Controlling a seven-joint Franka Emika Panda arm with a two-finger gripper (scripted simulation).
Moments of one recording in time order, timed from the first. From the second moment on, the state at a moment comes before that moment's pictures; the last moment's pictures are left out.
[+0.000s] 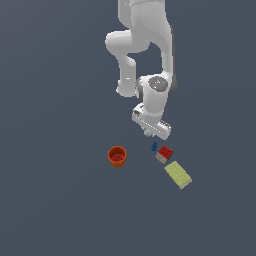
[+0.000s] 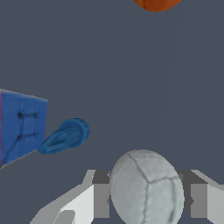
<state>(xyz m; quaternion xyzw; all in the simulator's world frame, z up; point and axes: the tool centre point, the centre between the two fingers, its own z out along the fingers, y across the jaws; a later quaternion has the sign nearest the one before) -0.098 0.106 0.067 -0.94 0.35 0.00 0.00</state>
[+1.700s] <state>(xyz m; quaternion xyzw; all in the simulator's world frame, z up) 0.044 0.108 0.337 -0.94 0.35 0.00 0.00</state>
